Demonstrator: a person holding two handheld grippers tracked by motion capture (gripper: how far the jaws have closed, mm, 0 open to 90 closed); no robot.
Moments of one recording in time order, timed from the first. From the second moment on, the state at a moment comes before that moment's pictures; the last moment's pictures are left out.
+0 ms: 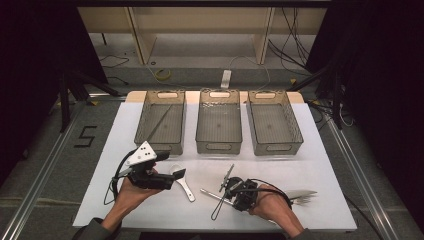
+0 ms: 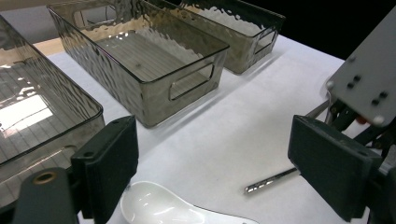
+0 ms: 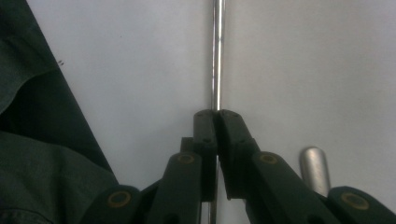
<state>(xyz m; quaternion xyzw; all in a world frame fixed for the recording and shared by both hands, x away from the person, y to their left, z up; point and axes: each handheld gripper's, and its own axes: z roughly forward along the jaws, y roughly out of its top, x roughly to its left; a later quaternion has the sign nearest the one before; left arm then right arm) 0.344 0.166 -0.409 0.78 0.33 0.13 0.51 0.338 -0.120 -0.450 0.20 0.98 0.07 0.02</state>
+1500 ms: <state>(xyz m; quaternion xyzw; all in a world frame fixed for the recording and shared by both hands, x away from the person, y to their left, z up) 0.319 0.098 -0.439 0.92 0.12 0.06 0.37 0.308 -0.098 -0.404 0.07 0.99 0.12 0.06</state>
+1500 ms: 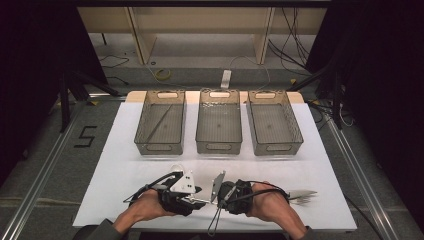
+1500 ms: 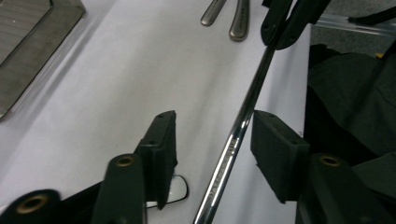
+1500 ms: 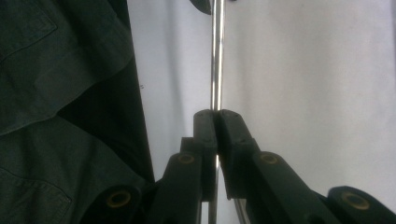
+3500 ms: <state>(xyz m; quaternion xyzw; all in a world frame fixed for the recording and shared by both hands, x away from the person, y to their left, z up) 0.346 0.143 -0.427 0.85 0.30 0.12 0.41 0.325 -0.192 -0.403 0.32 0.86 0.38 0.14</state>
